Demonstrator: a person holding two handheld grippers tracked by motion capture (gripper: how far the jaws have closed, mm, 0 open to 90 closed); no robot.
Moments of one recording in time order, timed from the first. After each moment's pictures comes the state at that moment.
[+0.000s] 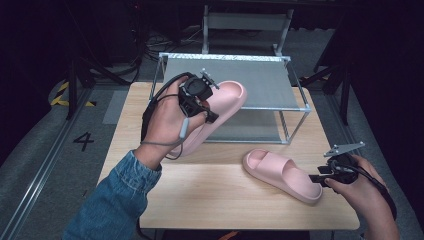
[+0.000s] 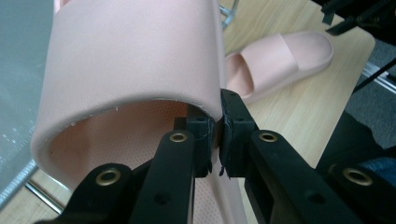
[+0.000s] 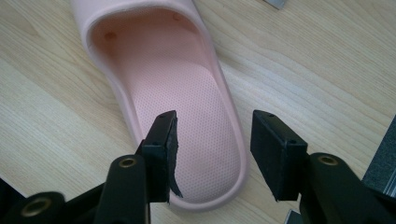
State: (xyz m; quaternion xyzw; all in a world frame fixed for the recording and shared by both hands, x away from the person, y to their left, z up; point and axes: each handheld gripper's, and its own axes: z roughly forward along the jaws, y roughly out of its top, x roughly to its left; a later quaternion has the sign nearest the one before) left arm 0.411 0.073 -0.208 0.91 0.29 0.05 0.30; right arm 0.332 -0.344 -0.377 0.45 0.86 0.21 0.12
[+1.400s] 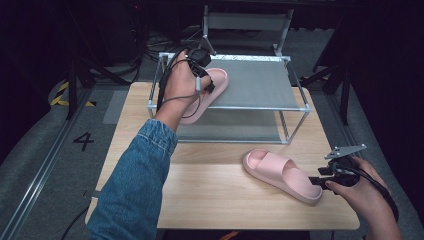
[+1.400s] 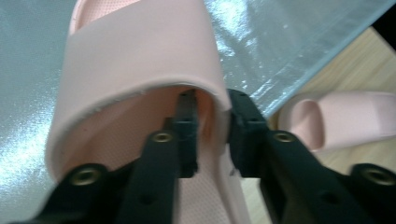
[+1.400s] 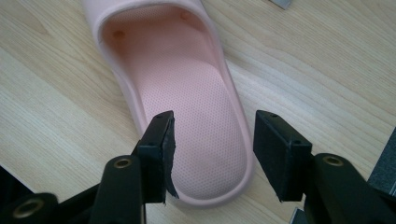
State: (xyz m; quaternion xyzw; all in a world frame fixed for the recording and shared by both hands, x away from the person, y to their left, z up) left arm 0.520 0.064 -0.228 0.87 0.42 0.06 0.25; right arm 0.326 -0.345 -0.378 0.45 0.86 0.22 0.12
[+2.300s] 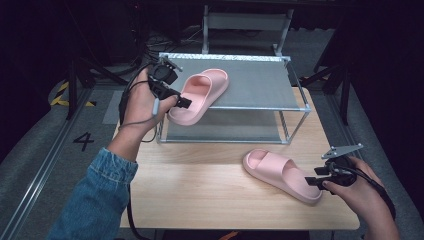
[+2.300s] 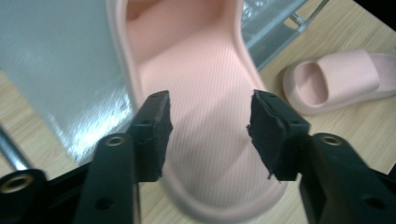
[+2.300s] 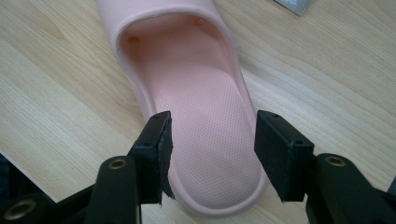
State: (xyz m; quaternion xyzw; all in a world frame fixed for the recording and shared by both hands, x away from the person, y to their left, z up) left arm 0.453 0.150 -0.230 0.87 0.38 0.08 0.30; right arm 0.328 -0.337 -0.378 0.43 0.86 0.23 0.10
